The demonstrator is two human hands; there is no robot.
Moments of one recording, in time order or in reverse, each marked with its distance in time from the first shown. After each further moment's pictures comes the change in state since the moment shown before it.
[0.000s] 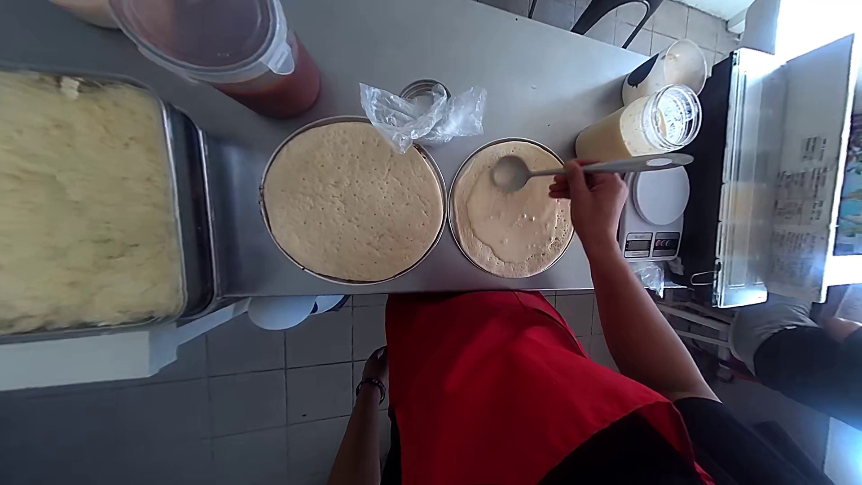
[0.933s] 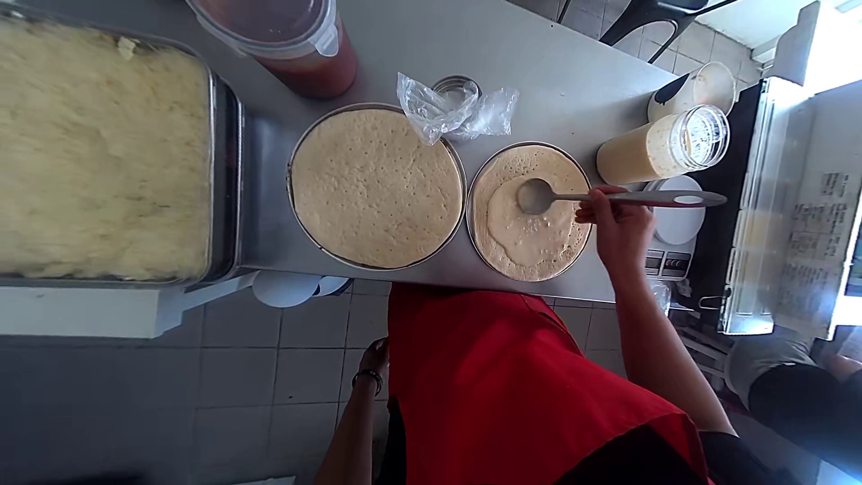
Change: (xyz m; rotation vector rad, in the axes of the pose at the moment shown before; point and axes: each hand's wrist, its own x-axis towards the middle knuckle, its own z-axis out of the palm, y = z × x) left_hand 0.014 -0.020 0.004 -0.074 -0.034 -0.032; right_hand -0.024 0.001 -0.021 -0.124 -0.125 -0.140
